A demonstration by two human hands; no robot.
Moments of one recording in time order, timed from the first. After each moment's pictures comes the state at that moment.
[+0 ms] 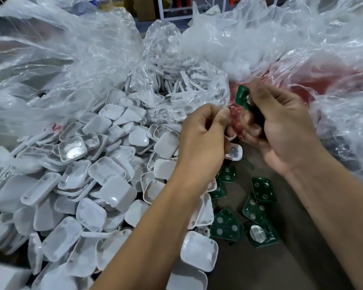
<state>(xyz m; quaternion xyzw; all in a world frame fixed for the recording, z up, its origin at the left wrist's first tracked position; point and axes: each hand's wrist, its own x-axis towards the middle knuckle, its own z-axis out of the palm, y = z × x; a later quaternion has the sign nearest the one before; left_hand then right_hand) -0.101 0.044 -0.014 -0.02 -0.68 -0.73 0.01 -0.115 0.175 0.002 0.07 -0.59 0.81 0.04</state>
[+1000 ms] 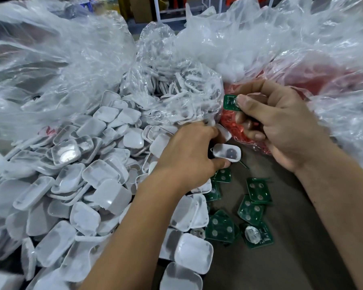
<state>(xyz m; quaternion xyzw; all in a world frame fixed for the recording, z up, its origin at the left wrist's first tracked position) -0.109 0.019 -0.012 -0.18 -0.95 -0.25 0.00 -0.127 0.198 0.001 0.07 -0.66 0.75 0.01</state>
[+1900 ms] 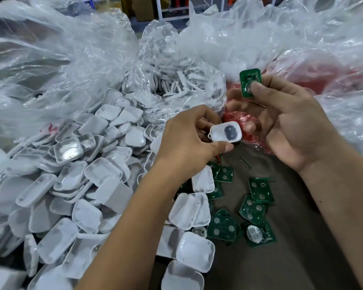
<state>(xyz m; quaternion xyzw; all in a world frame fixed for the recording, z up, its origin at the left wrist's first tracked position) -0.112 0.015 -0.013 -0.07 -0.84 -0.53 0.01 -0.121 0.197 0.011 0.06 -0.57 0.82 -0.02</state>
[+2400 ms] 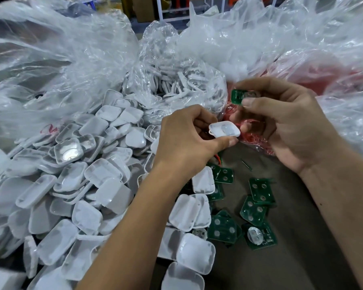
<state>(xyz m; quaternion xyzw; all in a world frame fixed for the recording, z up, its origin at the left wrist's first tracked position) -0.110 0.019 -0.012 -0.04 -0.83 -0.56 0.06 -0.120 0.195 0.008 0.08 -0.60 0.79 0.02</state>
